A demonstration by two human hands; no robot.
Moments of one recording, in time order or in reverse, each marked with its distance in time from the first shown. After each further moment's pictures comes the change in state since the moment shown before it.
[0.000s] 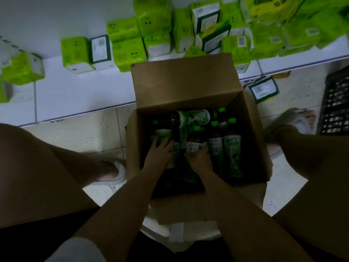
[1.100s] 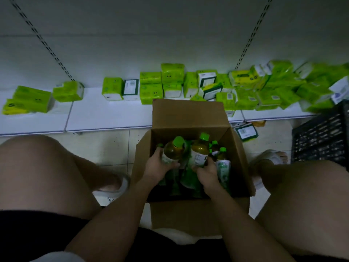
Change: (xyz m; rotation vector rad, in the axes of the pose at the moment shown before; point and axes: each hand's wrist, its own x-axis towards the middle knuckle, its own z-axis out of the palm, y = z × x) left_hand -0.091 -0.004 -0.043 -1.588 0.522 -0.333; right_hand -0.090 0.004 -0.038 0.478 0.115 -0.465
